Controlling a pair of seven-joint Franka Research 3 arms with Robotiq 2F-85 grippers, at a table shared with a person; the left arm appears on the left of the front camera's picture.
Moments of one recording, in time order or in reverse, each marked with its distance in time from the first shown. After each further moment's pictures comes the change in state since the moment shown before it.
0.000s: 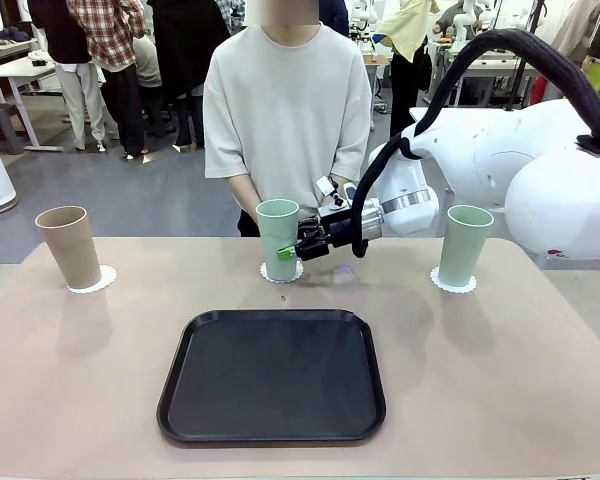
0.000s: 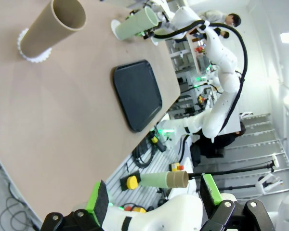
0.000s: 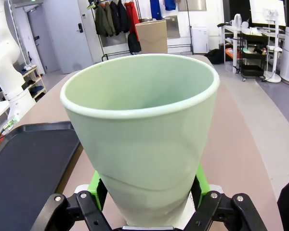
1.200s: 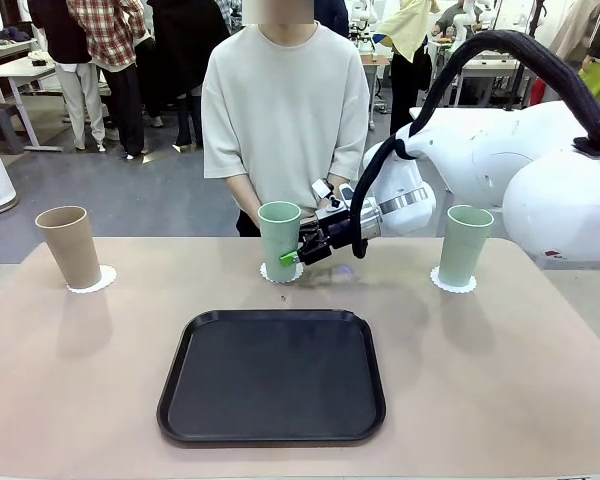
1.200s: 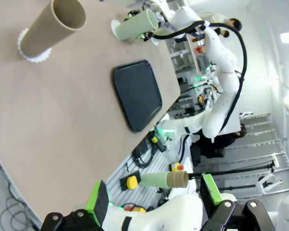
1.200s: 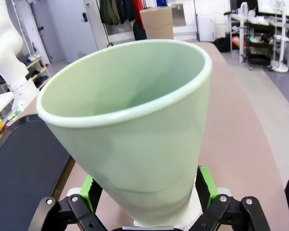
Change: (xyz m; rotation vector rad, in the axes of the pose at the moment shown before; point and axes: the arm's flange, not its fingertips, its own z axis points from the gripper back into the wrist) left arm 0.000 0.000 0.000 0.000 0.000 0.000; right arm -0.001 -0.002 -0.002 0.033 0.077 -0.018
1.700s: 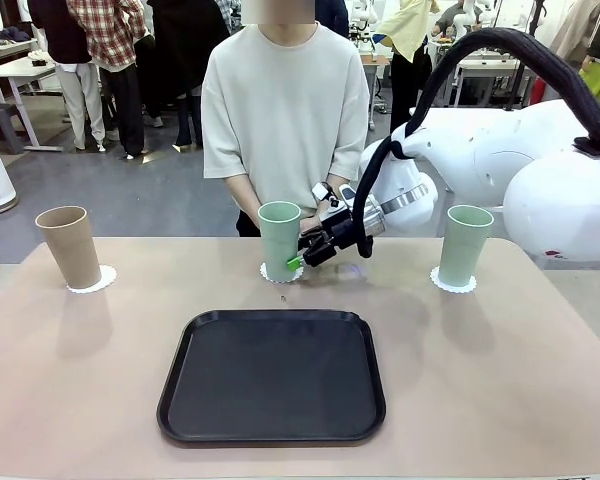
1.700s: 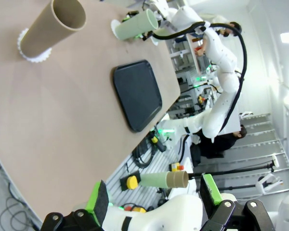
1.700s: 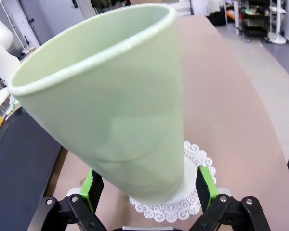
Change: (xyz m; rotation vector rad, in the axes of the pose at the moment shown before) left arm 0.000 0.000 0.000 0.000 0.000 0.000; right arm -0.004 -0.005 0.010 -0.027 0.122 -0.082
